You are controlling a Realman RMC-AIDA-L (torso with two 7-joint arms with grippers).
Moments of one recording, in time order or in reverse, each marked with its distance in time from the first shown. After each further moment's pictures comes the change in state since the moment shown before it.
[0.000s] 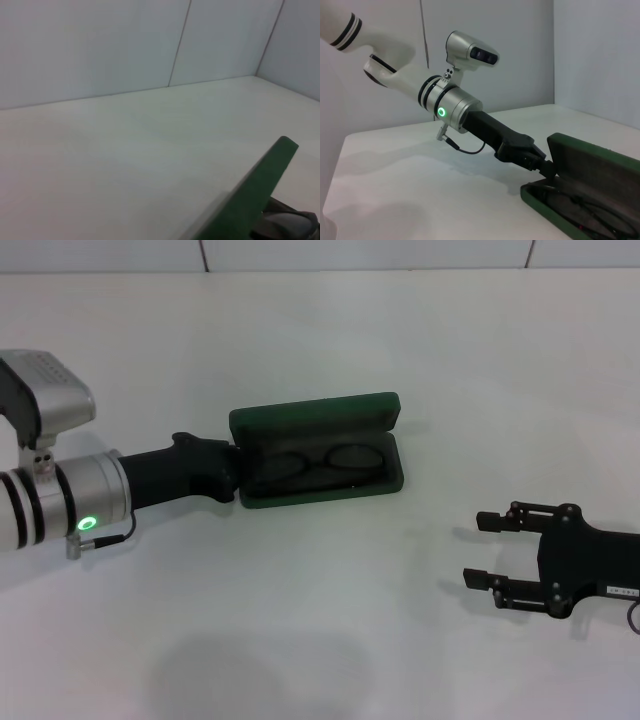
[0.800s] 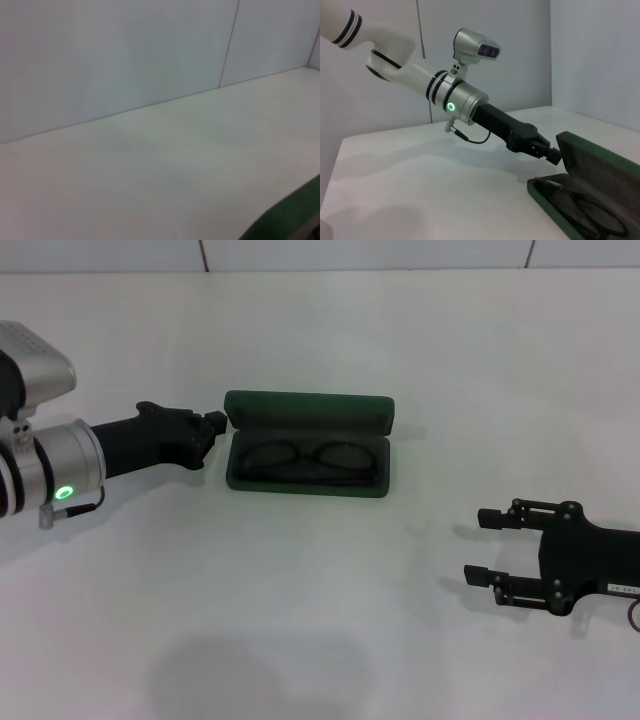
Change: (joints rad) left arm -0.005 0.012 -0.003 0.063 0.001 -0.101 -0.010; right arm -0.001 0.000 0.004 0.000 0.006 -0.001 0.004
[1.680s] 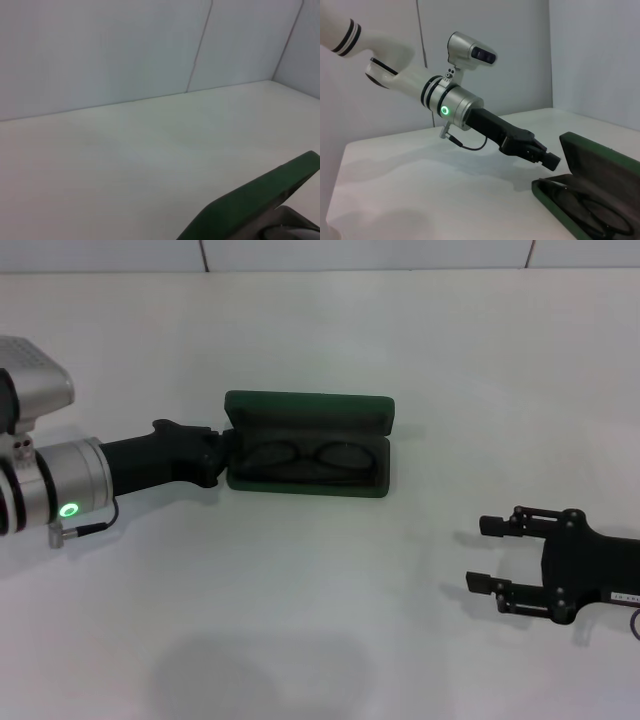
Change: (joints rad) left arm 0.021 -0.004 0.003 0.001 0.008 0.102 -0.049; right arm -0.017 0.001 0.001 0.001 0.004 -0.016 0.001
